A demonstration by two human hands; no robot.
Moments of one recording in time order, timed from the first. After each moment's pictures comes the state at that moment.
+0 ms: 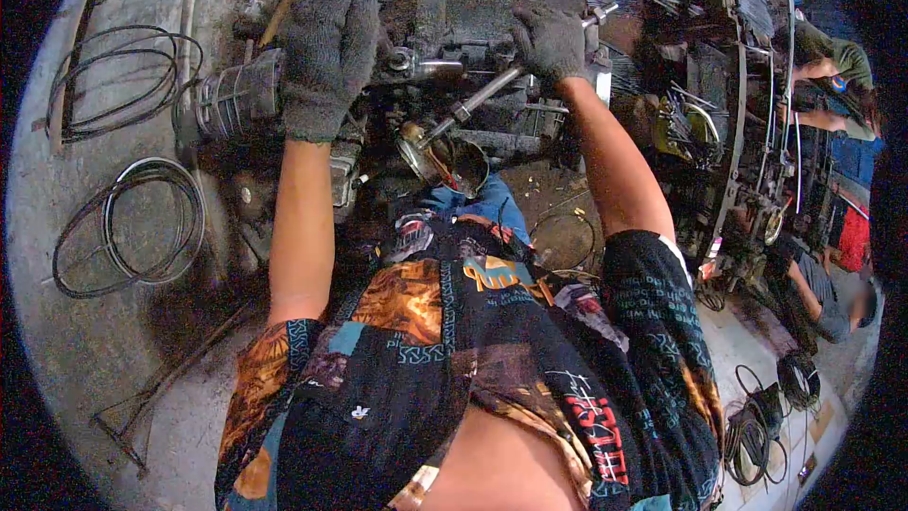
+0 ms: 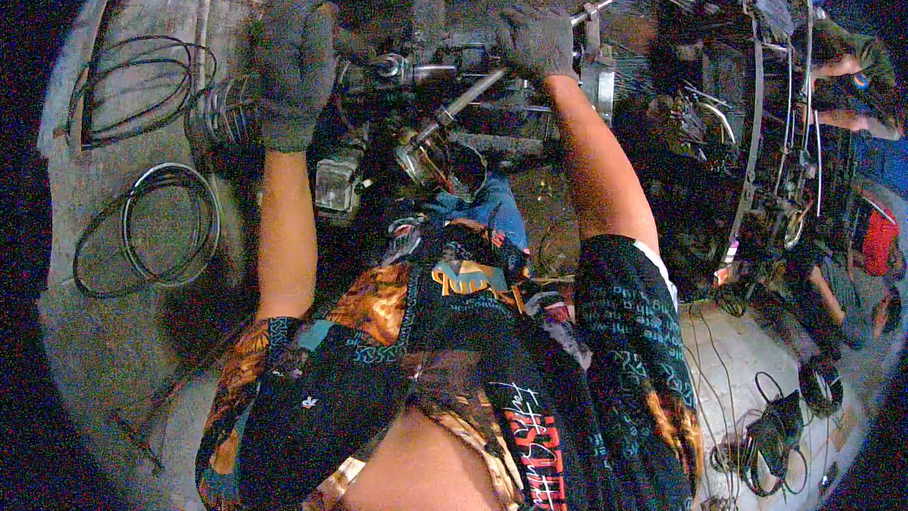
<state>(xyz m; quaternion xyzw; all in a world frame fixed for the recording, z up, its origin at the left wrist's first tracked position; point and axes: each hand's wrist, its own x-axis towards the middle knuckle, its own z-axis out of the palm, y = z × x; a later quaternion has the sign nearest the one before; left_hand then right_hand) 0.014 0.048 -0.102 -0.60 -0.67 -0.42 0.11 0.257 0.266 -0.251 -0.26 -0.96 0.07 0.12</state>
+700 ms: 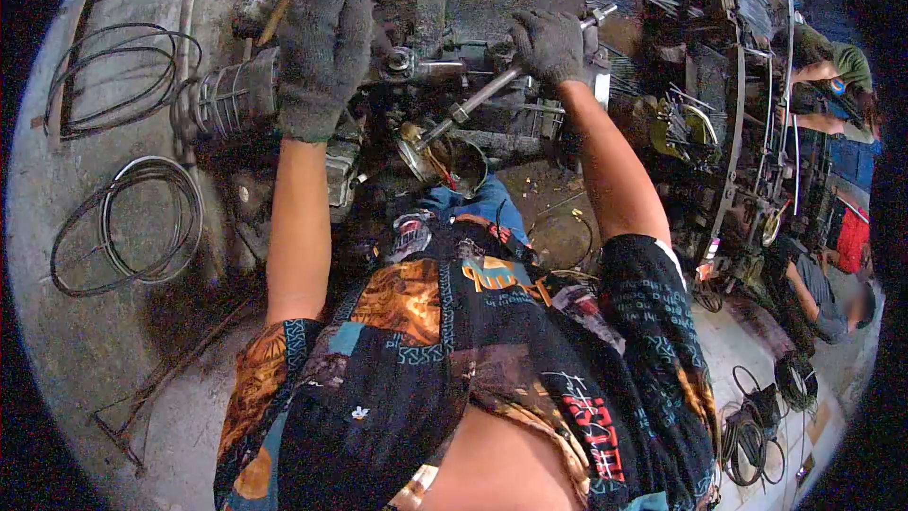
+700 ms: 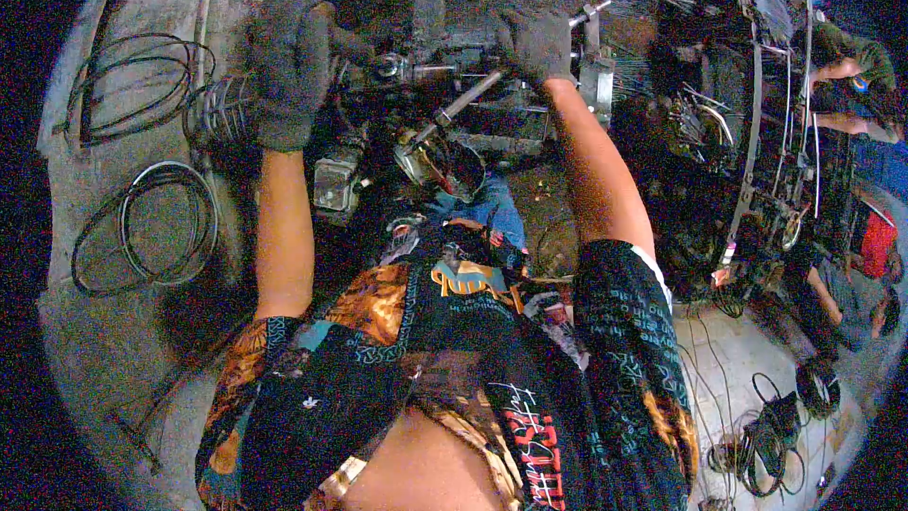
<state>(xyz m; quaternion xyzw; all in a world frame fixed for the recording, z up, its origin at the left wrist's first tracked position) 0.012 0.047 -0.097 -0.61 -0.67 -0.40 0.13 0.257 0.266 -0.248 -0.26 -0.96 0.09 0.10</state>
